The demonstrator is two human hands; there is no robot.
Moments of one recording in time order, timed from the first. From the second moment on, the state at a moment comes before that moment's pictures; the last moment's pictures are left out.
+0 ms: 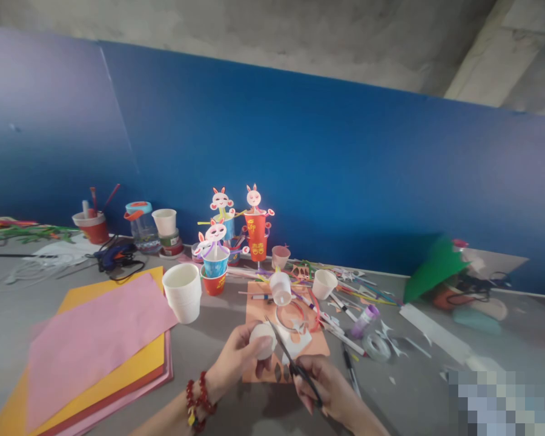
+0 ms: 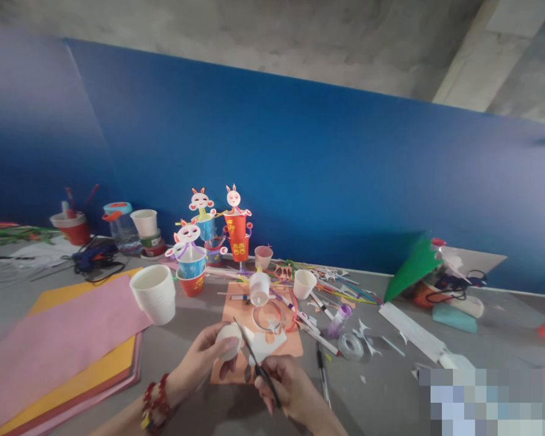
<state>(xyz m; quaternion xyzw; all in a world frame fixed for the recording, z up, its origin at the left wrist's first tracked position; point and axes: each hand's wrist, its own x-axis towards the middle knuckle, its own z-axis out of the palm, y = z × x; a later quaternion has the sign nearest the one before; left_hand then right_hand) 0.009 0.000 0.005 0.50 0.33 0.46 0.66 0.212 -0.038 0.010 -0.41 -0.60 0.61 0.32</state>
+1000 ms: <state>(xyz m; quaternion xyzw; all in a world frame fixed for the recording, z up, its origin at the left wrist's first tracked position) 0.006 0.001 0.007 0.50 0.33 0.46 0.65 0.216 -0.037 0.001 -0.38 -0.61 0.61 0.34</state>
